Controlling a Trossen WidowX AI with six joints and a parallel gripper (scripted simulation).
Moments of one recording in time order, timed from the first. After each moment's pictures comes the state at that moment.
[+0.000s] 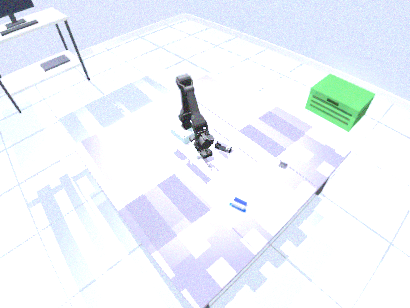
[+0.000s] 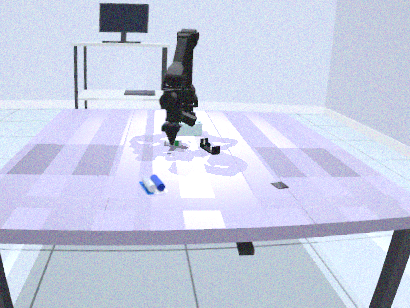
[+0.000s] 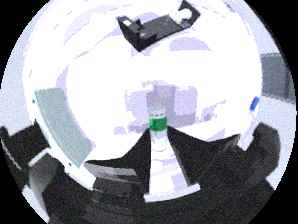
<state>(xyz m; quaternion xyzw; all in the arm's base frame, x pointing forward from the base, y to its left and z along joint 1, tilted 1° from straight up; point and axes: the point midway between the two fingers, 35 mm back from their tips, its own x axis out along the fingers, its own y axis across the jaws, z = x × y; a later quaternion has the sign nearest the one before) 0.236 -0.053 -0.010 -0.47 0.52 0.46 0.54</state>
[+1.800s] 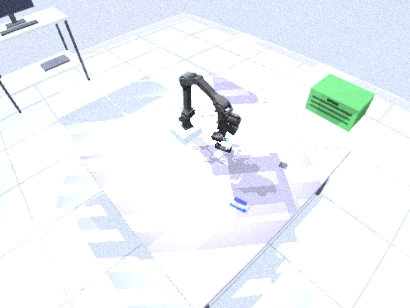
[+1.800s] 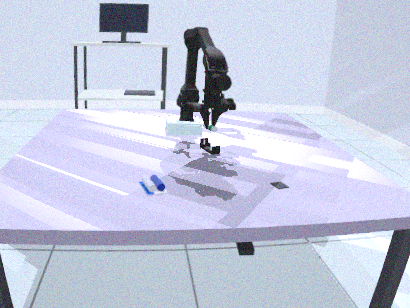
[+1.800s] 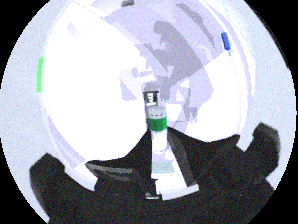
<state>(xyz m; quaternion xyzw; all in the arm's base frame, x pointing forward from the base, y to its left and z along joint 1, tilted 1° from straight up) 0.271 0.086 0.070 -0.16 0.68 0.16 0.70</state>
